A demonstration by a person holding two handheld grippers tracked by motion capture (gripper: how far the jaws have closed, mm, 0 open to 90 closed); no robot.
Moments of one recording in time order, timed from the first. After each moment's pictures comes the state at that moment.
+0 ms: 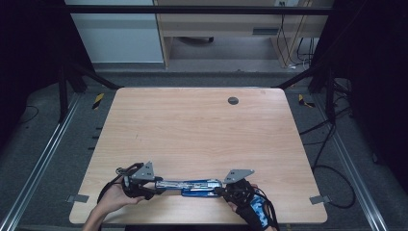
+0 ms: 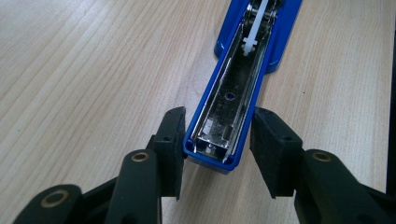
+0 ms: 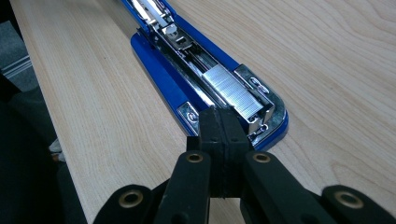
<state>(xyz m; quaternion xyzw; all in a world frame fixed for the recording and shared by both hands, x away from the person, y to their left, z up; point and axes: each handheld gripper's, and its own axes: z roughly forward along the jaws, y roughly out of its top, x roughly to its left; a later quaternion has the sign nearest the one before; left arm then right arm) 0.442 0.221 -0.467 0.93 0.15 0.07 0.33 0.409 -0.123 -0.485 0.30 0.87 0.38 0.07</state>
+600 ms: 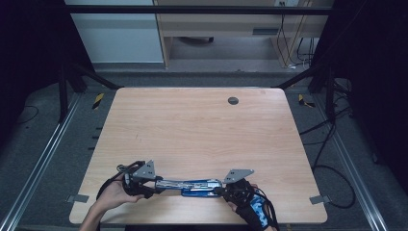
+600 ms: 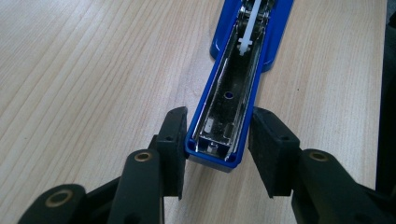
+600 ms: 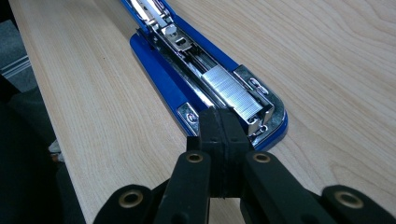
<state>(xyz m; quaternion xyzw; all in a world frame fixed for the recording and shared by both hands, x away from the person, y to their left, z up) 0.445 0.217 -0.459 0.94 0.13 0.06 0.31 0.409 -0.122 -0.485 0.31 0.87 0.38 0.07</state>
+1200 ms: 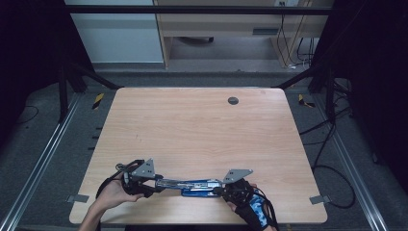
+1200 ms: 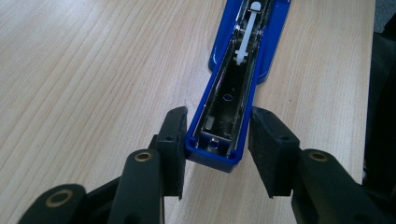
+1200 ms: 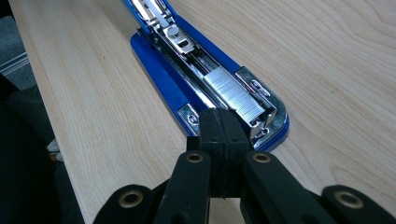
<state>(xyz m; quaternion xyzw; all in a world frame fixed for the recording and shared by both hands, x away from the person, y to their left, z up) 0.443 0.216 -0.447 0.94 0.13 0.07 0.32 0.409 -0.120 -0.484 0.30 0.87 0.38 0.07</state>
